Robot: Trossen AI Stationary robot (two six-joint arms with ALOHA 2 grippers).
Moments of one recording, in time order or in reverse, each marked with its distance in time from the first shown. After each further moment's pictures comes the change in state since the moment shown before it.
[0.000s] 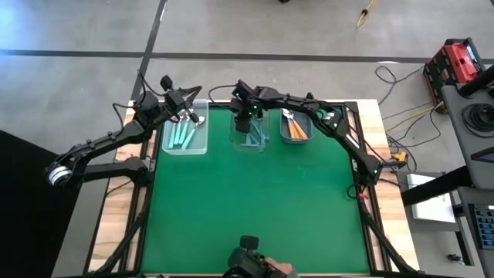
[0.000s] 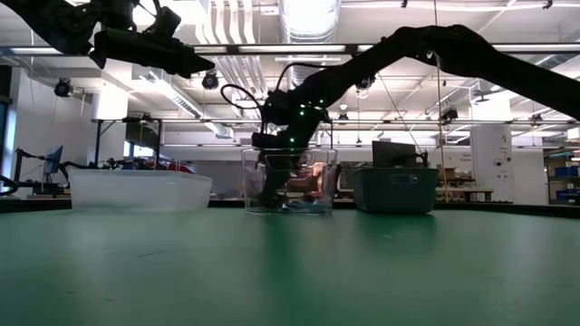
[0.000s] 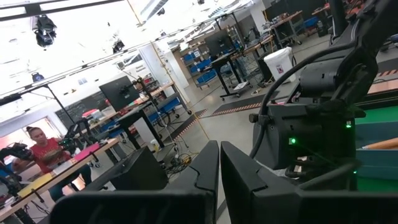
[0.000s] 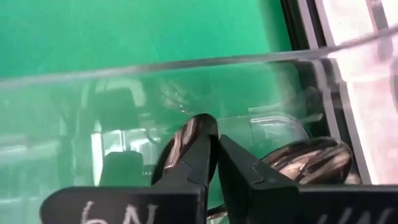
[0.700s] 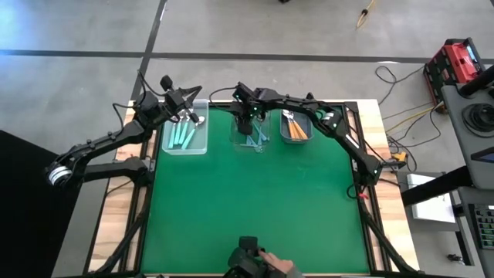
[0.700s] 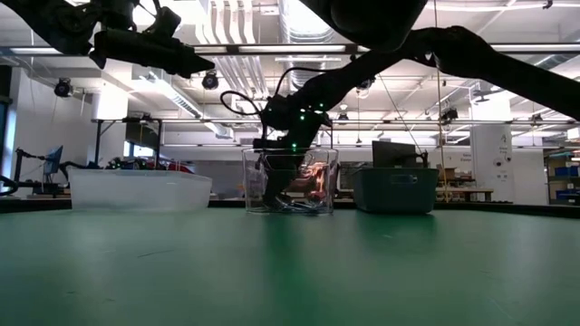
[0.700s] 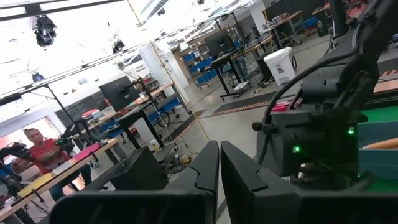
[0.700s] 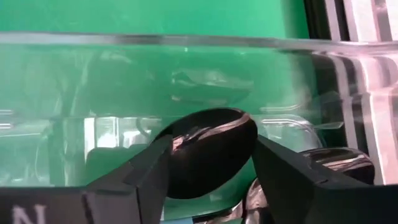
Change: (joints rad) left arm 0.000 0.000 0.000 0.000 0.000 0.000; right arm 0.000 0.003 -0.019 -0.005 0.002 -0.082
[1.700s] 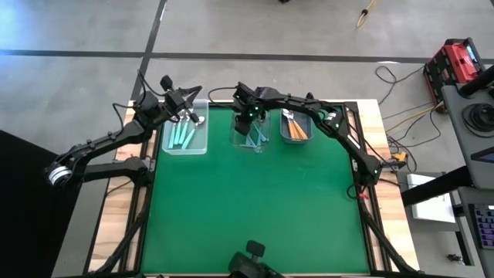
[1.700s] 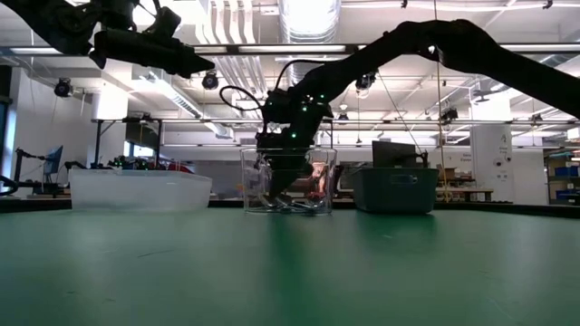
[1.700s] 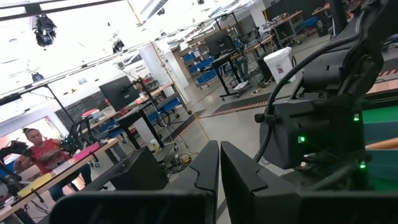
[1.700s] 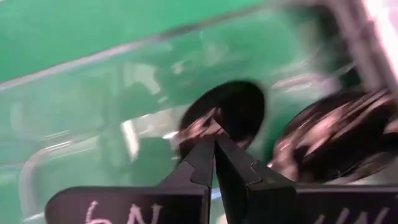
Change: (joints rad) left arm 0.000 0.000 0.000 0.000 0.000 0.000; right arm 0.012 -0.036 -0.004 -0.083 -0.015 0.314
